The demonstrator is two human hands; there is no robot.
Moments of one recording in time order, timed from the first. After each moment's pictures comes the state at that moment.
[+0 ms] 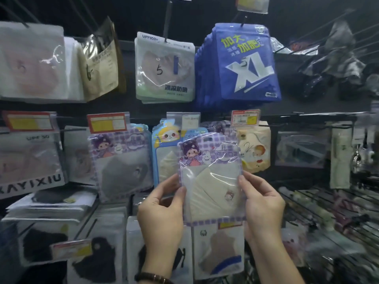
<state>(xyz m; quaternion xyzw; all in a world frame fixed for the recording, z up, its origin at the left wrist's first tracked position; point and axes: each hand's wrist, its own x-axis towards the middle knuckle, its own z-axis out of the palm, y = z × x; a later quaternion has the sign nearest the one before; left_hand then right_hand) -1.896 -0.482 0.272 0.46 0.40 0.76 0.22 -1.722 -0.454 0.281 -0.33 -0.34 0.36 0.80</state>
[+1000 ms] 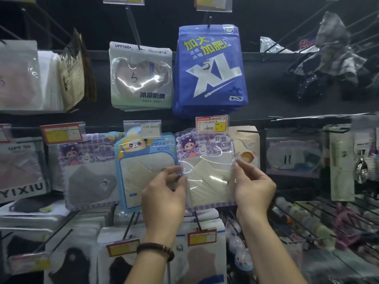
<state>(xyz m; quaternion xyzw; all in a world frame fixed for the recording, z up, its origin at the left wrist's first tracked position) -1.809 -0.427 0.309 0.51 0.54 0.66 0.04 -1.639 -0.376 0.312 -0.33 -0.35 0.33 0.81</state>
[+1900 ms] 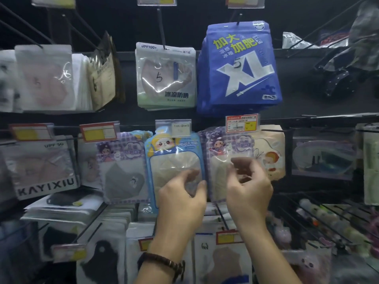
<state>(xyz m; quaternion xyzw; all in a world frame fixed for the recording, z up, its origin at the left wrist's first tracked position) -1.840 -0.457 0.317 0.58 0.55 0.60 0.03 -1.705 -0.410 0.314 -0.37 -0.52 0.09 0.77</state>
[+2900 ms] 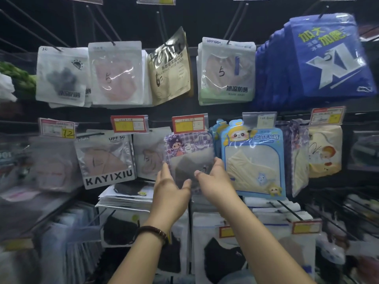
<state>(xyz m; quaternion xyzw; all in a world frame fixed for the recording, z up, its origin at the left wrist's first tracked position) -2.065 -0.467 0.308 0.54 0.64 0.54 0.09 -1.937 -0.439 0.336 -0.45 -0.64 0.36 0.50</state>
